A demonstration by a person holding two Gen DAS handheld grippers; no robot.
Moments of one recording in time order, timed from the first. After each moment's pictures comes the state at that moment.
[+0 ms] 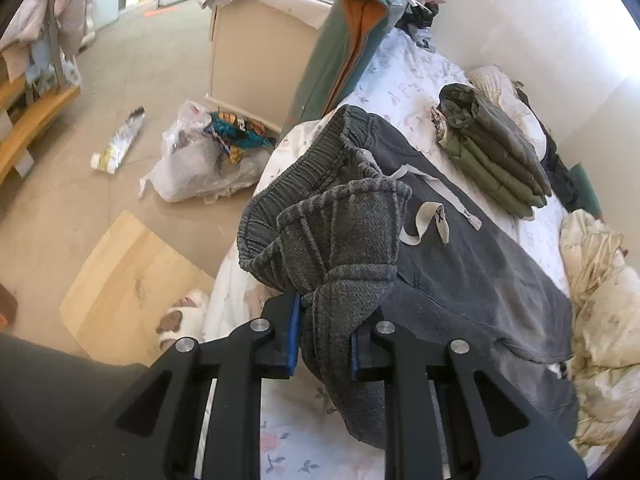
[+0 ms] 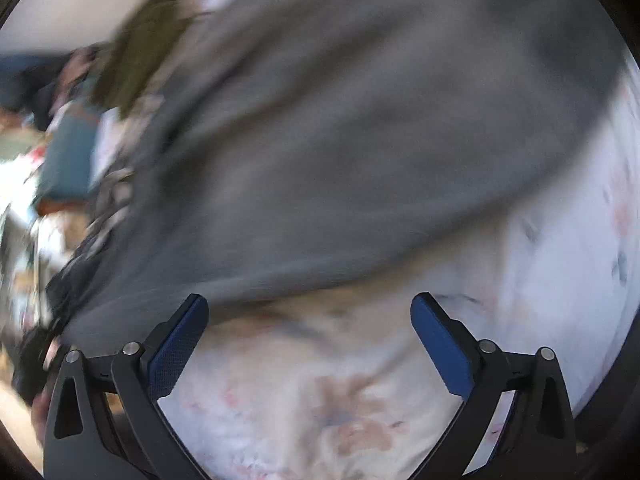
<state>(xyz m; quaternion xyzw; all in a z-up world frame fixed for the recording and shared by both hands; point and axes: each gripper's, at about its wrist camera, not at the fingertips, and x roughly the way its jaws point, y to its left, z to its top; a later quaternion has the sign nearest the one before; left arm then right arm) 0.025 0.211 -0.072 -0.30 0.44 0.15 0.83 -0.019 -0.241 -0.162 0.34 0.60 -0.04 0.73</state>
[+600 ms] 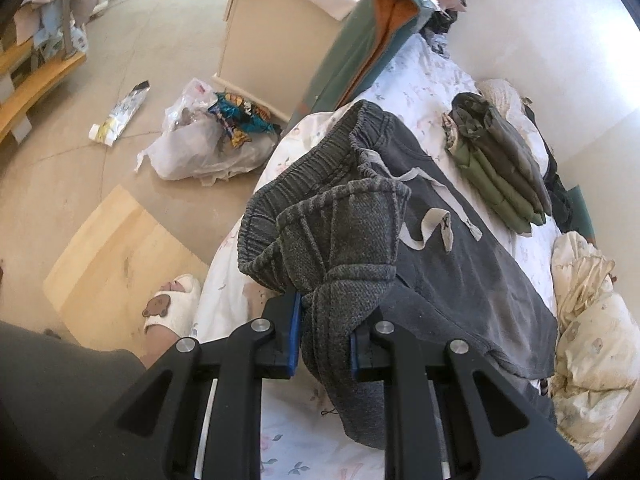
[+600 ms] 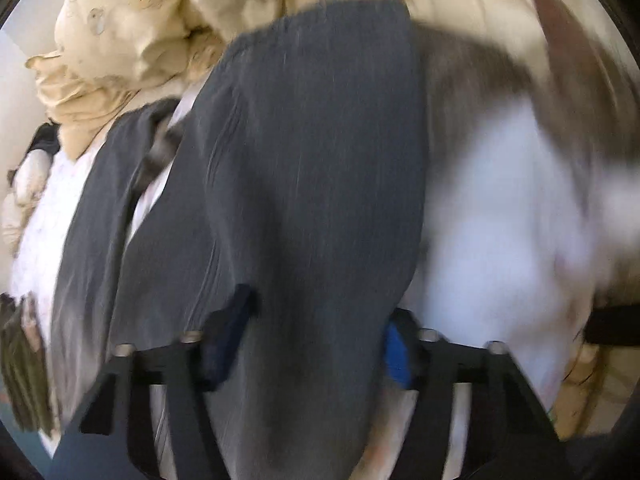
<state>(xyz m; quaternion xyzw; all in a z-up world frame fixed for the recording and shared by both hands) 0.021 0.225 -0.087 -0.35 0.44 0.16 0.81 0.035 -0.509 -0.120 0.37 0.42 -0.41 0.72</state>
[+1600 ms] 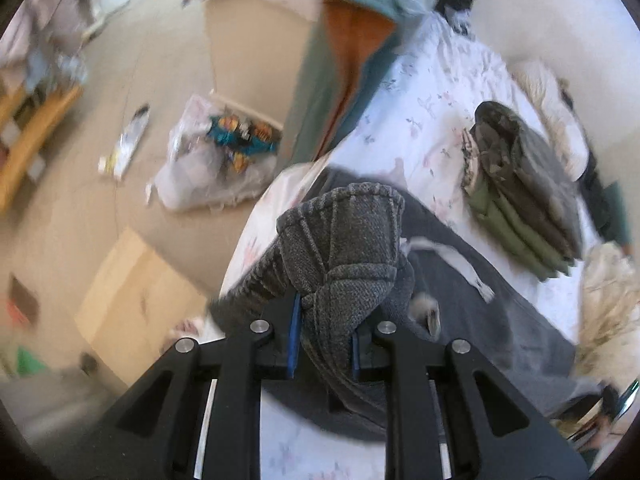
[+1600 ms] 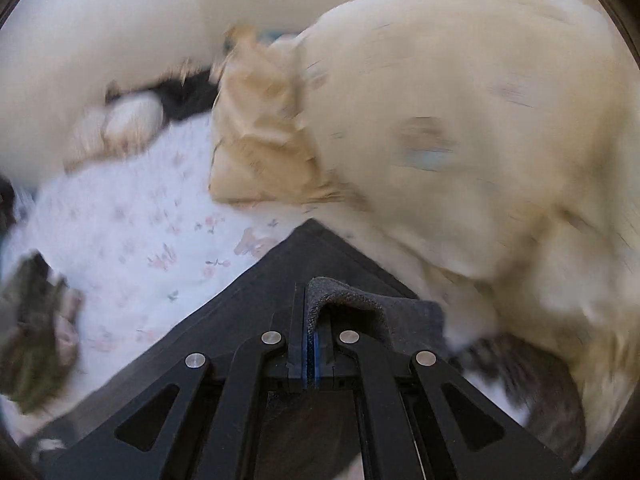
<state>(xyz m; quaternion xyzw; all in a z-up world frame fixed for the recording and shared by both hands) 0.206 0.250 -0.048 -0.28 0.52 0.21 0.78 0.341 -0.464 -0.003 0.12 0.41 -0.26 0.87</state>
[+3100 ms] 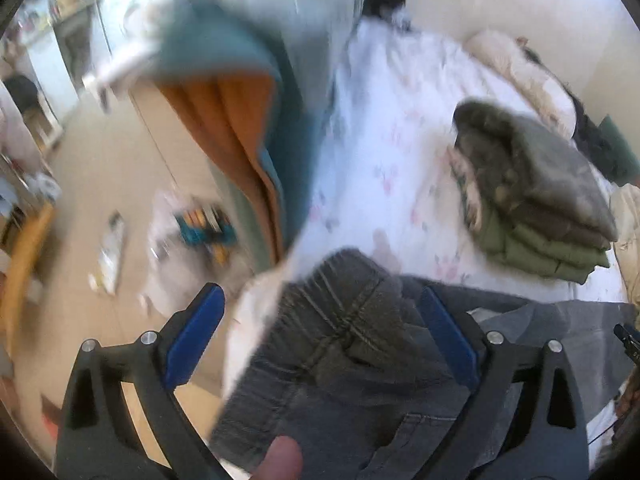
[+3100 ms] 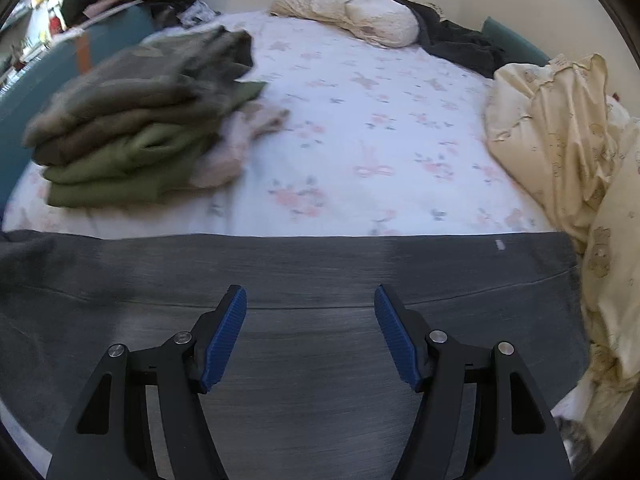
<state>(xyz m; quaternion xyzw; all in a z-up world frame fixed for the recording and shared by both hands) 0.283 0.253 -0.057 -0.14 0.46 0.17 0.86 0.372 -0.219 -0.081 -0.07 0.50 0.06 0.86</state>
